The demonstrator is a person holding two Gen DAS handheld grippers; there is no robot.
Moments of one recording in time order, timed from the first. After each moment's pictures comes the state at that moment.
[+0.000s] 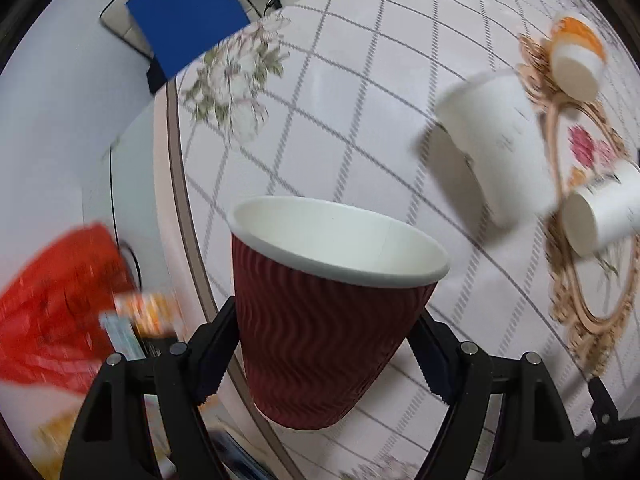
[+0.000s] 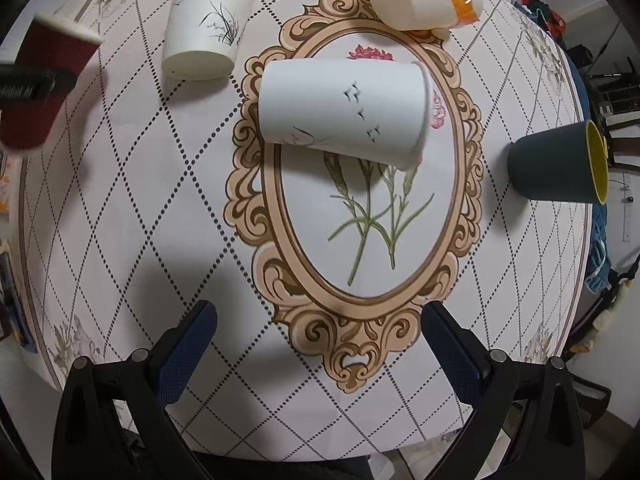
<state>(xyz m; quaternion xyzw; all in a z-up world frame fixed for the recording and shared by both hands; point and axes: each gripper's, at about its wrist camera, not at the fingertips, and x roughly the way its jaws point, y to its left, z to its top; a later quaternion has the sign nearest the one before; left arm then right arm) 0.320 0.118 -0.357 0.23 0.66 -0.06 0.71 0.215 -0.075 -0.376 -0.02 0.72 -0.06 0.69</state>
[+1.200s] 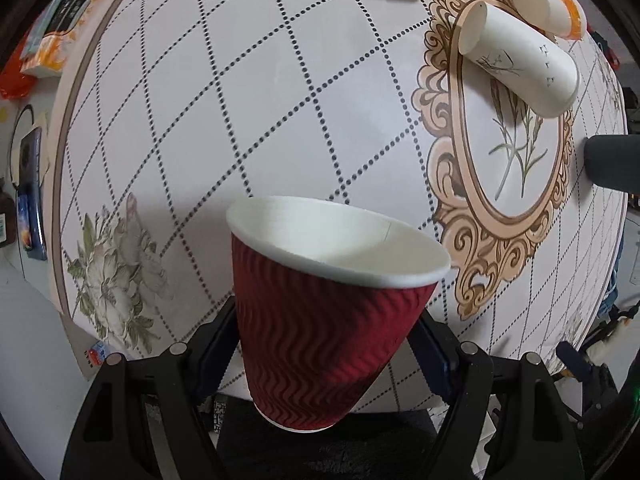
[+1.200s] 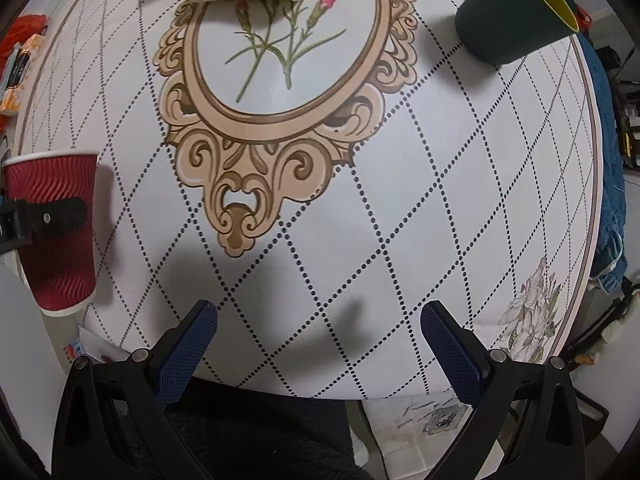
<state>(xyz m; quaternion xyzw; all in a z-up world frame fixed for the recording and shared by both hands) 0.127 0.077 -0.405 -0.08 0.77 0.02 0.63 0.093 -0.178 -0.407 -0.03 0.74 0.00 0.67</state>
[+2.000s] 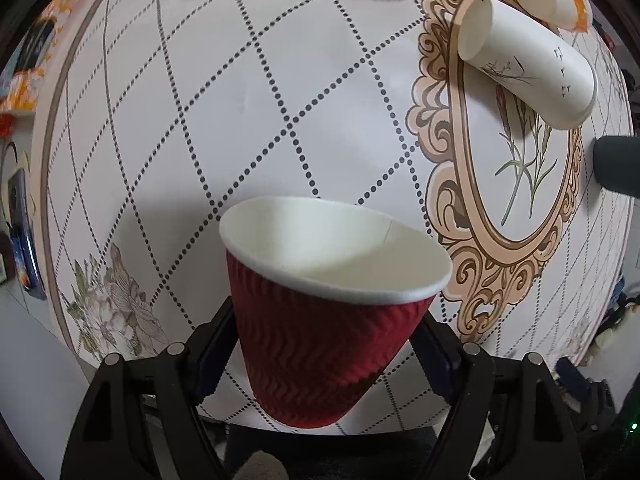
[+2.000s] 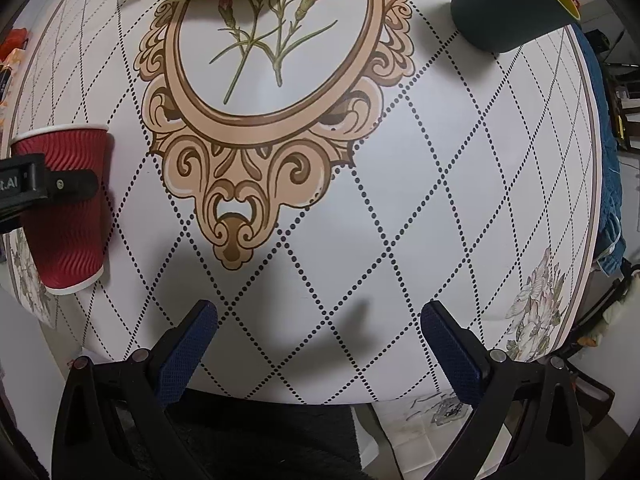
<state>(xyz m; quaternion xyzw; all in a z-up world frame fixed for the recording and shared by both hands) 0.189 0.057 -0.437 -0.04 0.78 0.00 0.63 0.113 -0.167 -0.417 -0.01 0.75 -0.02 0.66</state>
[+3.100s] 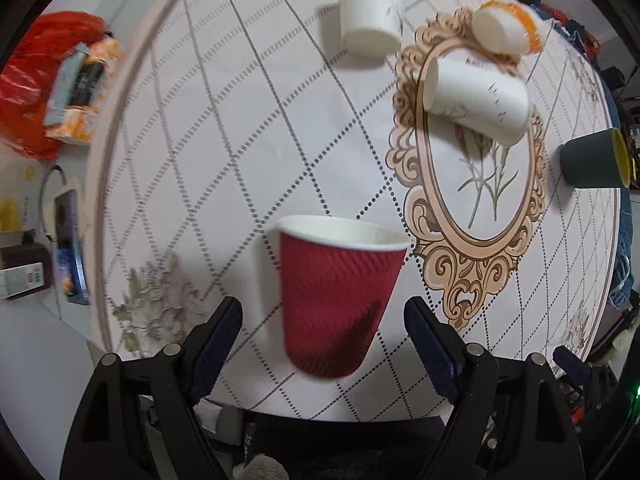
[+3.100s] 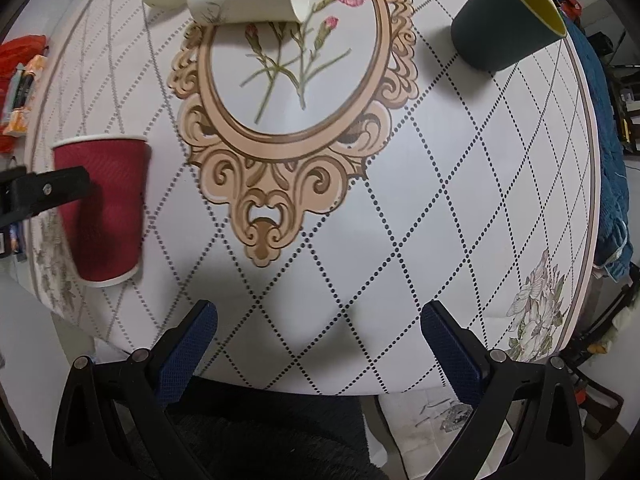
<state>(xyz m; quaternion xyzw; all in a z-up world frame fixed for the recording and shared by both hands) 0.143 0.084 -0.359 -0.01 0.72 0.00 0.70 0.105 -0.158 -0.382 0.00 0.73 0.00 0.68</state>
